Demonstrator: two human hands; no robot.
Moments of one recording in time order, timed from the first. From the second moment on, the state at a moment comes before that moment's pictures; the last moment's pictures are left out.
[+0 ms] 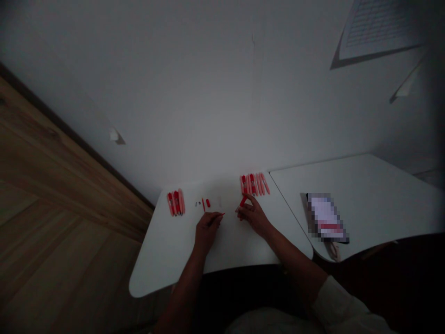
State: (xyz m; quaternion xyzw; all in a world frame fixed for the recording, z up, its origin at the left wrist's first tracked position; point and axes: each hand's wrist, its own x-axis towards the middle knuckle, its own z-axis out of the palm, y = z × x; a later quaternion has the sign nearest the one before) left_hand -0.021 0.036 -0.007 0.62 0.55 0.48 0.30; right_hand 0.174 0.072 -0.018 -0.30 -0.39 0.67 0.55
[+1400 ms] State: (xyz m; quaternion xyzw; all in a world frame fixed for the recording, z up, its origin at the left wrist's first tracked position) left_hand -0.013 0.034 -0.005 0.70 0.55 0.42 0.19; right_hand 0.168 0.067 -0.025 -0.31 -0.44 0.63 0.56
